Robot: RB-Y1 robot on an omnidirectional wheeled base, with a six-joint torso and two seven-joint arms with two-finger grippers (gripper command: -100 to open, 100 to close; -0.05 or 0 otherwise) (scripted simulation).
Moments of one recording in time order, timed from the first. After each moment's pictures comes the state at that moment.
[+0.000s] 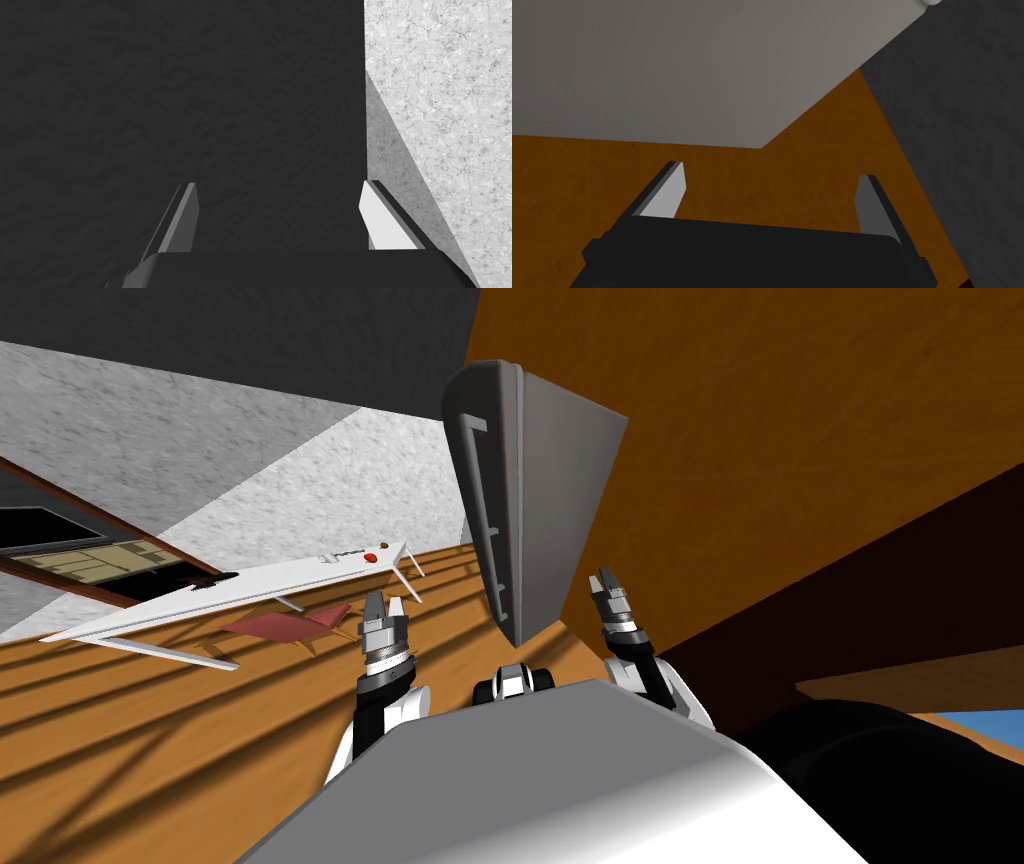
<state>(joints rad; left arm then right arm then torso) 0.53 -0.03 0.04 -2.24 -0.07 -0.55 -0.15 0.58 -0.16 -0.15 -2.25 0.11 -0.52 -0.03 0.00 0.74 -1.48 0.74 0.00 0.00</state>
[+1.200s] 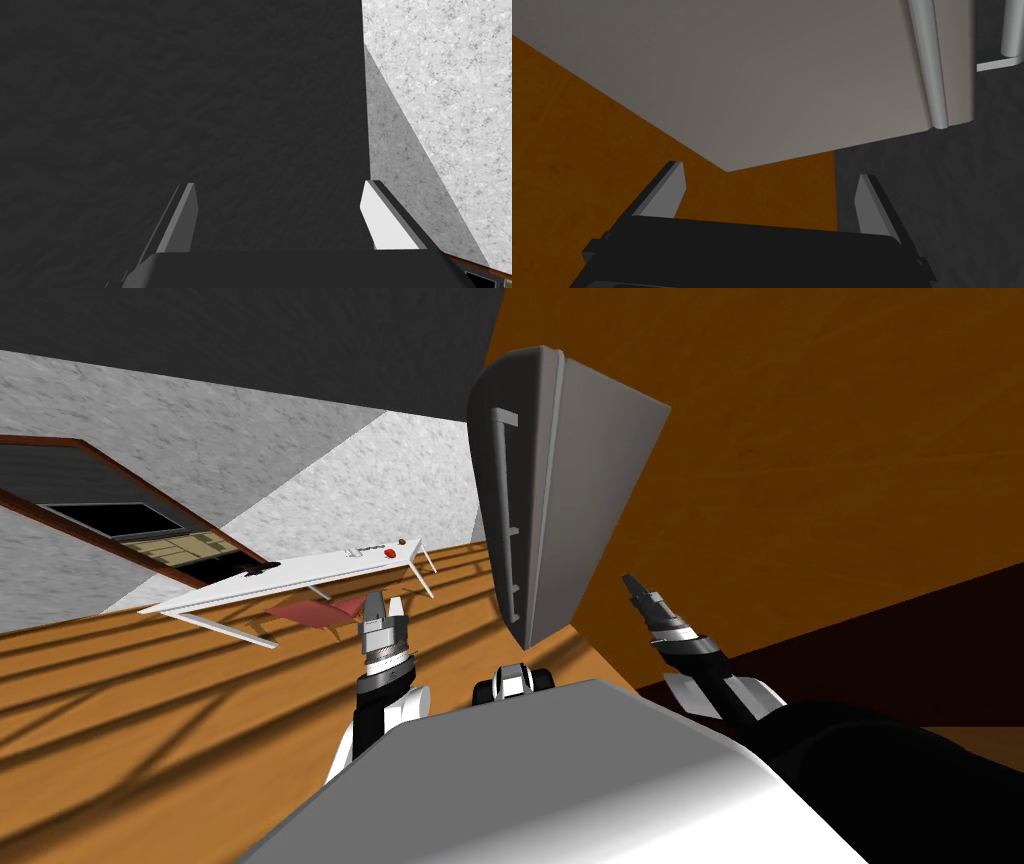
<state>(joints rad) 0.53 -0.03 0.04 -2.24 -0.07 -0.55 -0.15 0.73 -0.31 -0.47 -2.23 0.24 -0.51 0.02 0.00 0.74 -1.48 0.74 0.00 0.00</state>
